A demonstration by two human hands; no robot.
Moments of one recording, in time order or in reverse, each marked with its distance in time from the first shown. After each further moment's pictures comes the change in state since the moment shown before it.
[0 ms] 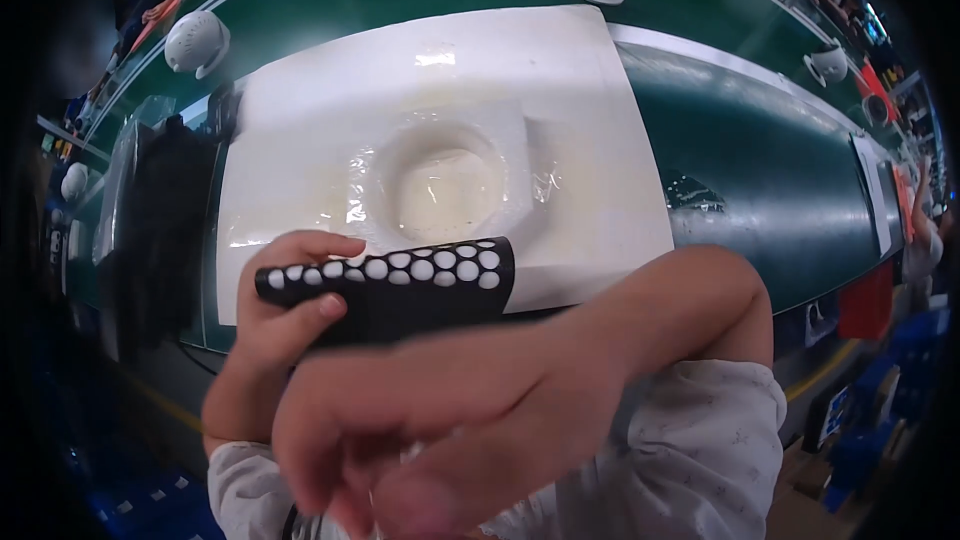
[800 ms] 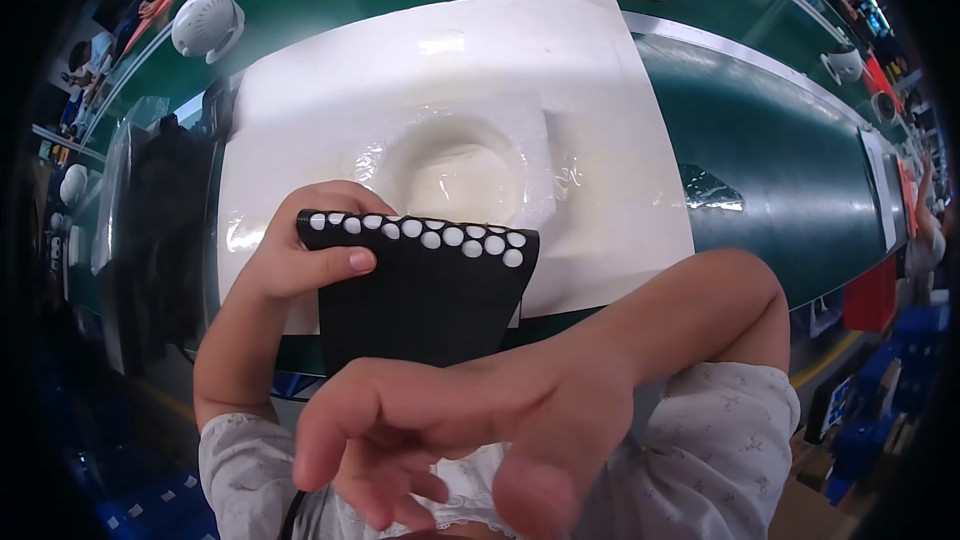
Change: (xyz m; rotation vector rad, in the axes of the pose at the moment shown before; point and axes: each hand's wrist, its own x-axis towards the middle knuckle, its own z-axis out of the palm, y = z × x) left_hand 0.060 -0.024 -0.032 0.040 -0.344 -0.006; right_hand 0.003 -0.019 0.014 0.065 0.330 0.201
